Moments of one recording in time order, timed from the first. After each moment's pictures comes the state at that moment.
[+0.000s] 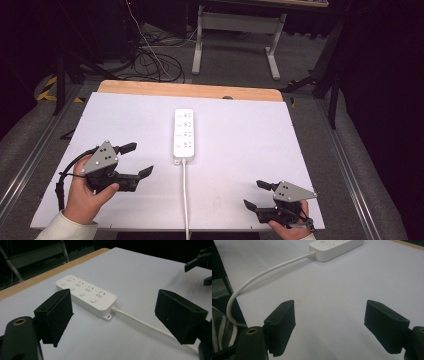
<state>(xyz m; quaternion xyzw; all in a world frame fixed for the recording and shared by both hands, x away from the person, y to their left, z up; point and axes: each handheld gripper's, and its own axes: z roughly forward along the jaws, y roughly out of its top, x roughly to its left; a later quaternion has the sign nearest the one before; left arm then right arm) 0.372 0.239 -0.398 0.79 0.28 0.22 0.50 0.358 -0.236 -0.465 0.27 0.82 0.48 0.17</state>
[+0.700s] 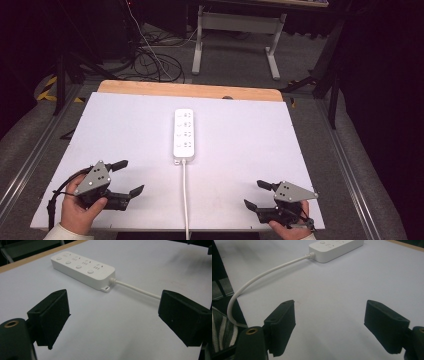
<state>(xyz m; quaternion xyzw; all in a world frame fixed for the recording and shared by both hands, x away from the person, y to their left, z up) 0.353 0.259 -0.445 0.80 0.29 0.21 0.49 0.358 -0.237 -0.464 0.27 0.82 0.48 0.17</state>
